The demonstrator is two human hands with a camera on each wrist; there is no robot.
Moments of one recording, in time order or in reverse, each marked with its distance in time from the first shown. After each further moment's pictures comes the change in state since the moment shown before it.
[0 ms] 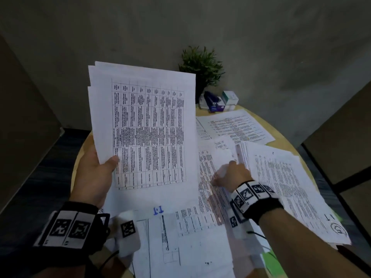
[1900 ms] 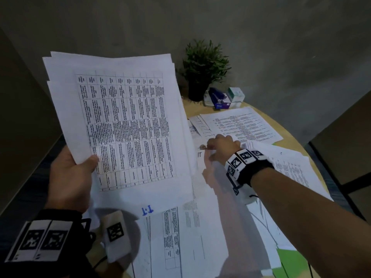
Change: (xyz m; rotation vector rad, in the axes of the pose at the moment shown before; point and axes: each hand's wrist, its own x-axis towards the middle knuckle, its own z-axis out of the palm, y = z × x) left_hand -0.008 0.020 -0.014 0.005 0.192 -0.013; right_hand 0.065 -0.048 -0.020 -0.322 0.042 -0.467
